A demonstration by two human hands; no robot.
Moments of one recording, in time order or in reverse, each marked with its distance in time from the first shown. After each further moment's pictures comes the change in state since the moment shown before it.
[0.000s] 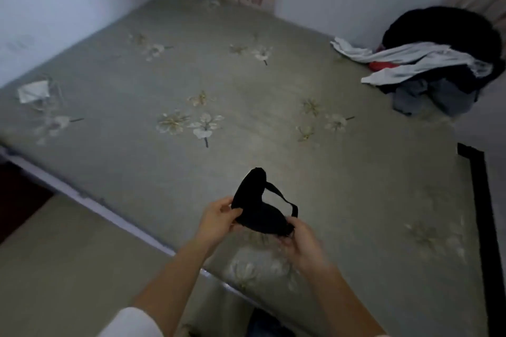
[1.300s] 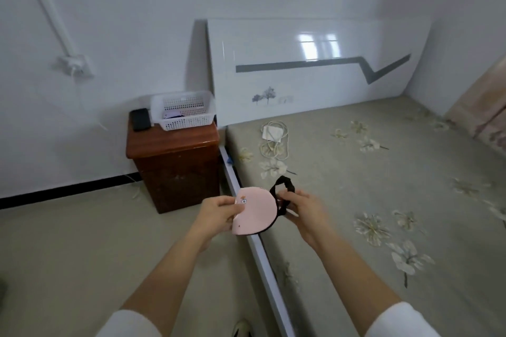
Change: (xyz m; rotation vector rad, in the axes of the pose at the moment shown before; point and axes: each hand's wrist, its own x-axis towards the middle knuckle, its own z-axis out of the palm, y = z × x) left_hand -0.108 0.003 -0.536 -0.368 0.706 0.137; right_hand -0.095 0.122 0.576 -0.687 -0.778 -0.288
